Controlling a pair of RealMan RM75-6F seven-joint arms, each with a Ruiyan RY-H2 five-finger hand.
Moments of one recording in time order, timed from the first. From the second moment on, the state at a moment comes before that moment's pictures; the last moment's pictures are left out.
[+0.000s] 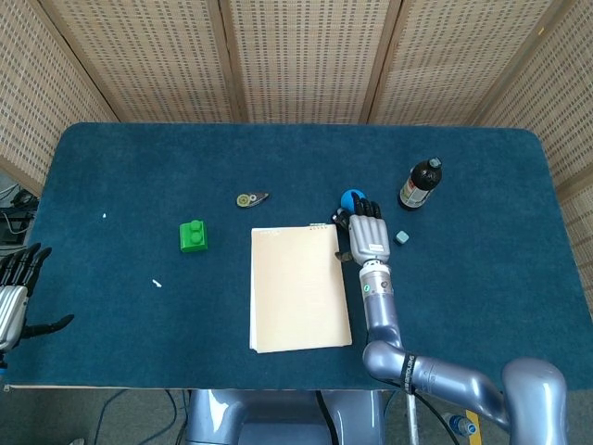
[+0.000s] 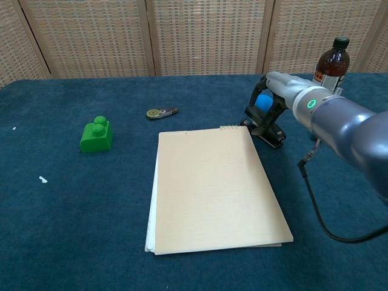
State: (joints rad) left arm -0.13 -1.11 -0.05 -1.57 1.43 1.38 -0.03; right arm 0.85 -1.85 0.46 -1.28 -0.65 1.11 -0.63
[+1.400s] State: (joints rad) left arm -0.14 -1.11 -0.04 -1.58 1.44 1.38 -0.01; right arm 0.93 -1.94 0.50 -0.98 -0.59 1.02 -0.55
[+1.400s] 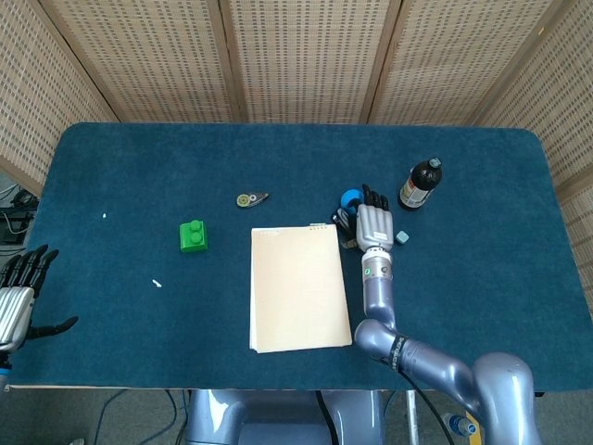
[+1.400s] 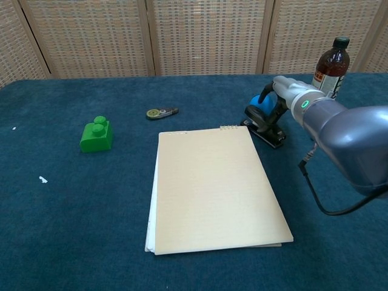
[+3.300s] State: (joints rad) left arm -0.12 -1.09 -0.03 -1.59 1.49 1.44 -0.06; right arm 0.85 -1.89 0.45 -1.73 -0.54 1.33 -0.64
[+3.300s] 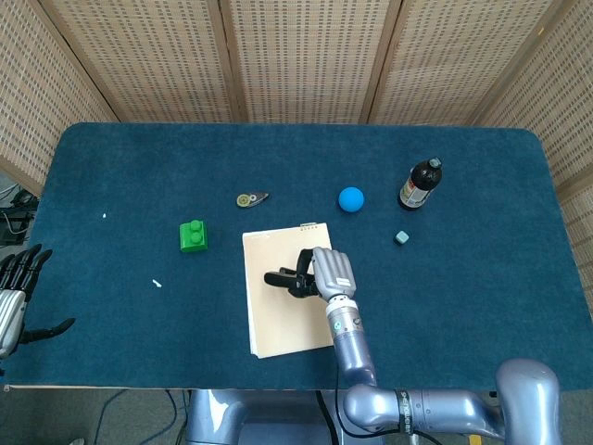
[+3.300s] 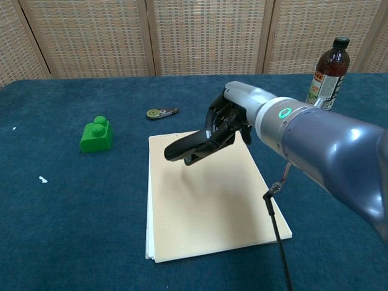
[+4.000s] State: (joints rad) left arm -0.12 -1.09 -0.04 -1.58 1.49 1.44 -0.10; right arm 0.90 -2.04 0.42 -1.58 -0.54 1.29 -0.63
